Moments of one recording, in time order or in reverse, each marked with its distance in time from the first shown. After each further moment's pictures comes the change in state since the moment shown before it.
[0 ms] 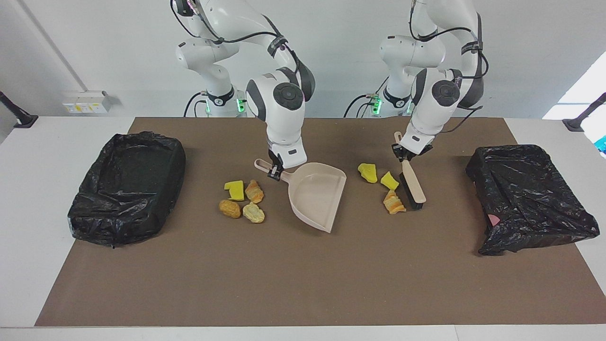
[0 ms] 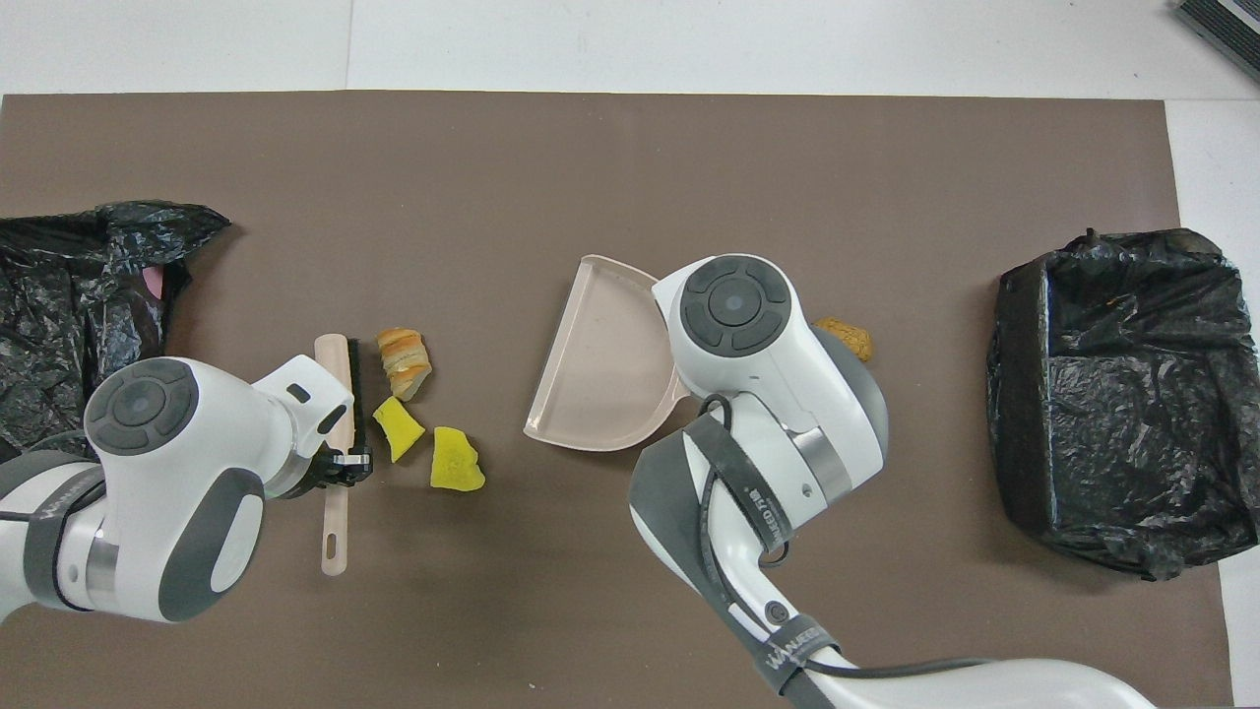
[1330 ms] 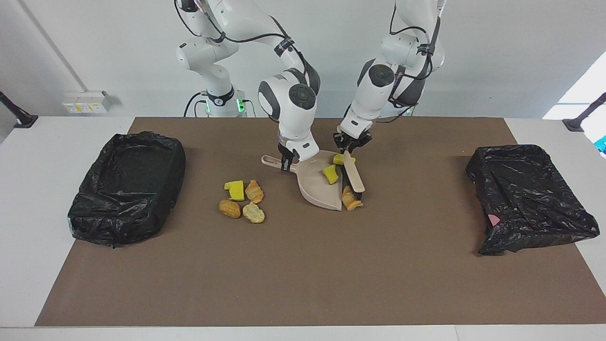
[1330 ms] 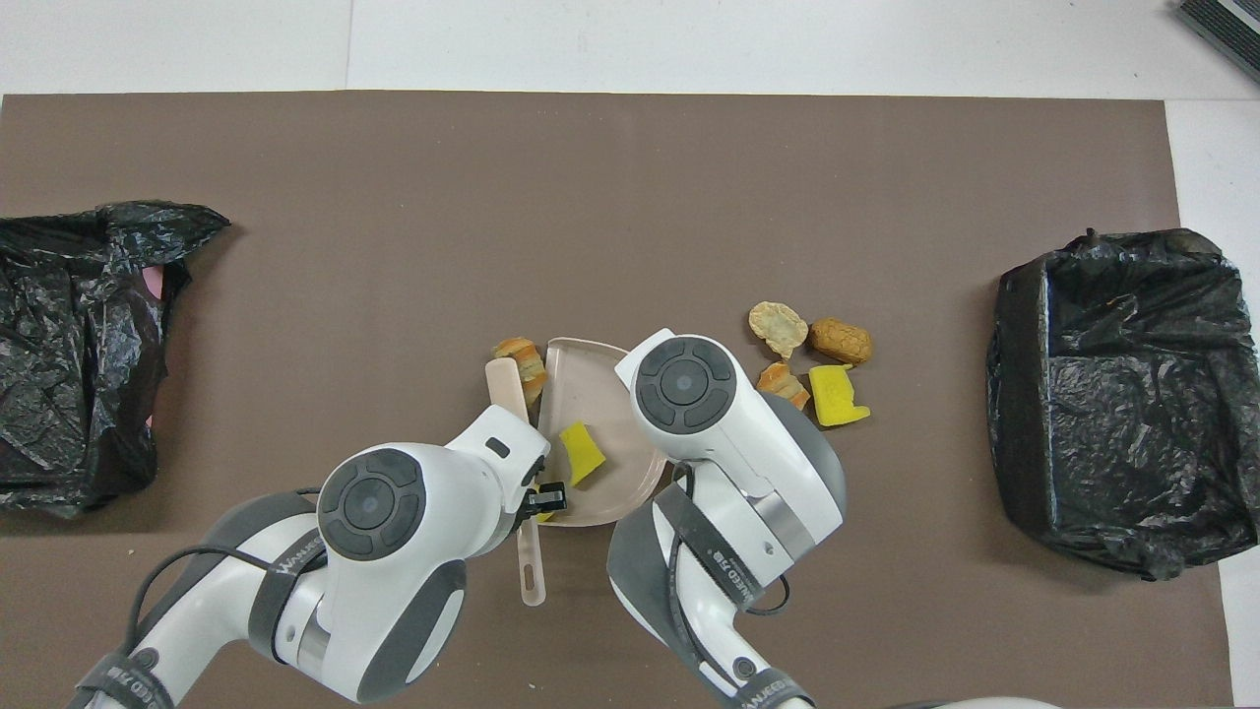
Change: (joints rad) left arm -0.374 0.037 -0.024 0.041 -0.214 0.183 -0.301; right arm 0.055 -0.040 0.000 -0.137 -0.004 0.049 -0.109
